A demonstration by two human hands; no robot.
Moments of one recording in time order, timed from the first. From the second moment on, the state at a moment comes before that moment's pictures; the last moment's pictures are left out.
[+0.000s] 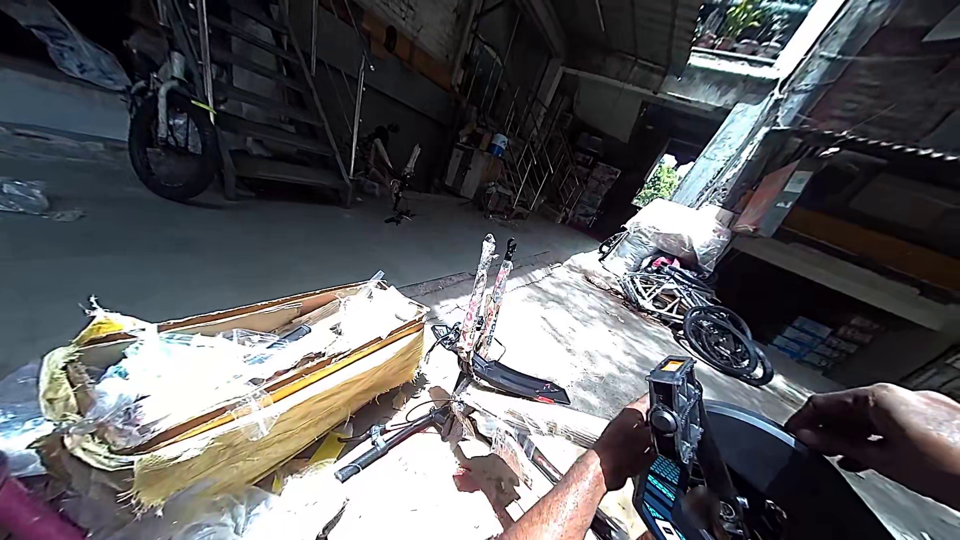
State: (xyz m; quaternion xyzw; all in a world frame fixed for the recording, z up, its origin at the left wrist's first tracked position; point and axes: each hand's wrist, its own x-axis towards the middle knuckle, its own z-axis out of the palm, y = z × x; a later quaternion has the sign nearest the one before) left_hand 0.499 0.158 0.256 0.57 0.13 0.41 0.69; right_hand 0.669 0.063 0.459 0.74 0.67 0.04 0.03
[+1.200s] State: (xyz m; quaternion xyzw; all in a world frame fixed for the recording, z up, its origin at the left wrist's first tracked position) left_hand 0.525 0.167 0.214 0.49 0.13 0.50 0.70; right_hand 0.666 0.058 0.437 0.67 0.70 0.23 0.12
